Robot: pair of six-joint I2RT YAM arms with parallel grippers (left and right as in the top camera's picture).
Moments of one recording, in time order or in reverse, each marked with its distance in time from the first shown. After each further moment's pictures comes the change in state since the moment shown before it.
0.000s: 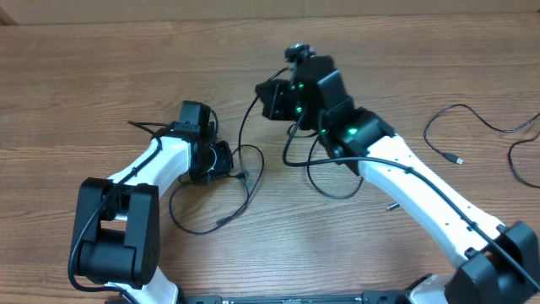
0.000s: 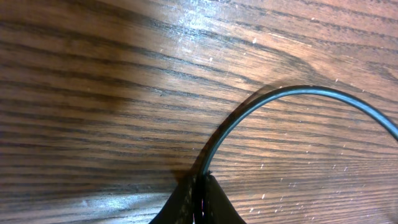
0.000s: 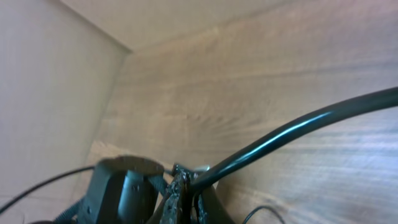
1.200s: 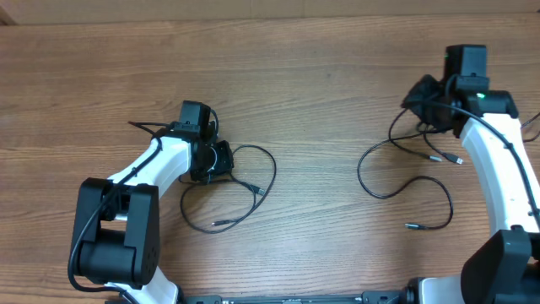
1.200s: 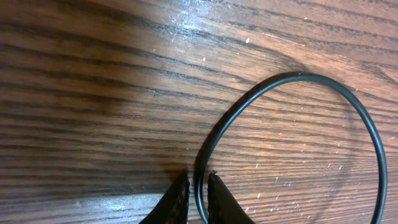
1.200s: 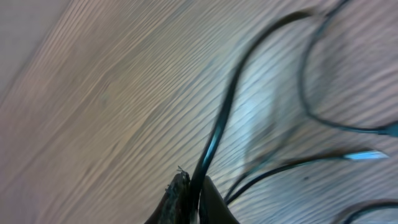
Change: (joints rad) left arm 0.000 0.000 -0.001 0.006 0.009 0.000; right arm -0.661 -0.009 0.000 -0.531 0.121 -0.037
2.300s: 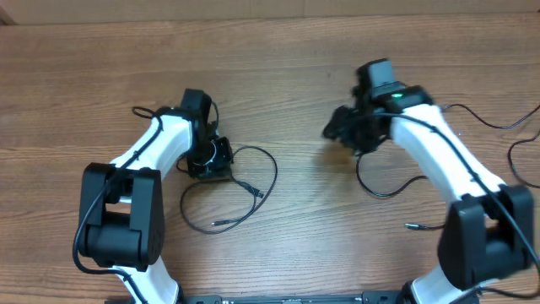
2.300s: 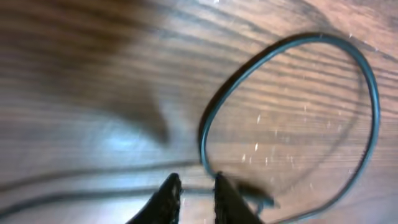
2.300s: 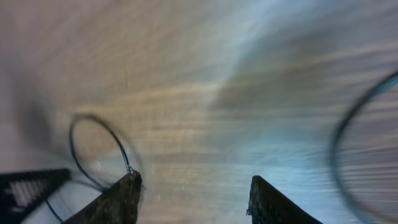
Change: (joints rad) left arm 0.024 0.086 0.232 -0.370 0.046 0.025; right arm 0.381 0.180 0.000 -0.121 -0.233 -0.085
